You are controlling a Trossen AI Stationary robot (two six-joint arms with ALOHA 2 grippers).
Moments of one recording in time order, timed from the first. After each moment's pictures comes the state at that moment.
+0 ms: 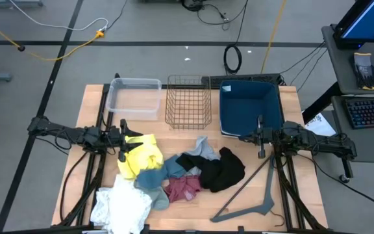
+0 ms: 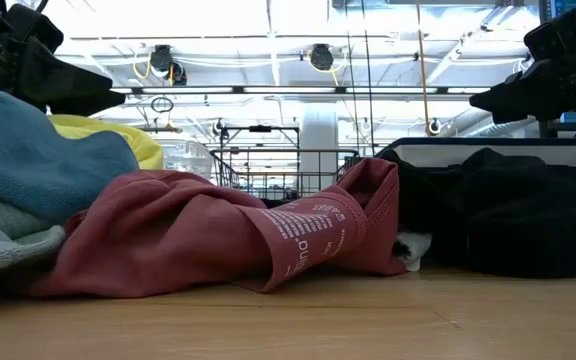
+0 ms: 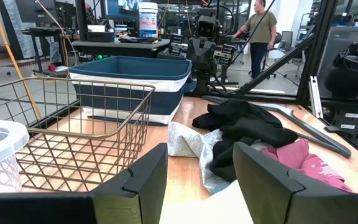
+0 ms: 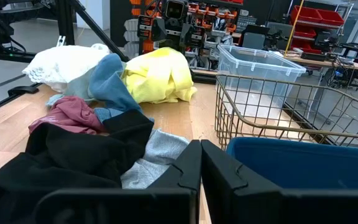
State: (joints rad) left arm -0.25 0.14 0.01 0.10 -0.32 -0.06; right arm -0.10 0.01 0.08 -0.16 -0.08 -0.12
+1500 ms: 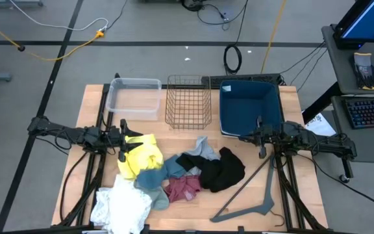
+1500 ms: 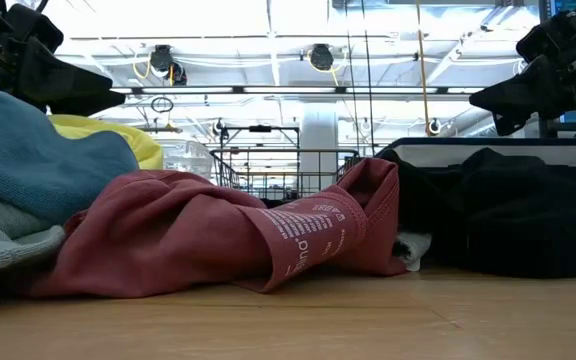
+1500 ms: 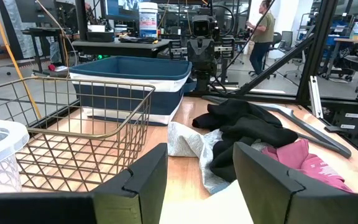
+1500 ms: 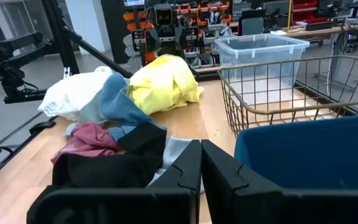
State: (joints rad) left arm -0.25 0.14 0.01 0.10 -0.32 -0.06; right arm -0.10 0.01 0.08 -0.14 -0.08 0.12
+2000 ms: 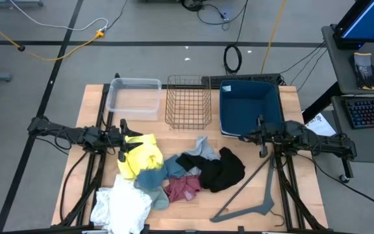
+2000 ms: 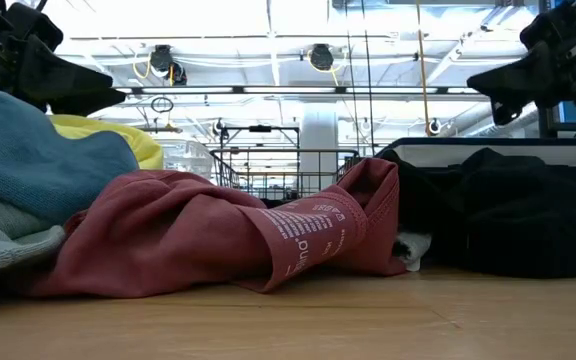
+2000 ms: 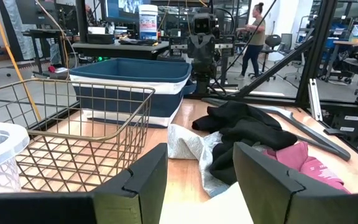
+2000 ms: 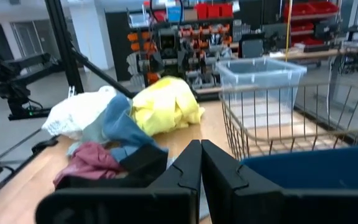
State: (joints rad) left arm -0.25 0.14 0.01 0.11 -0.32 -0.06; right arm -0.10 0.01 0.08 -0.05 -0.08 0.11
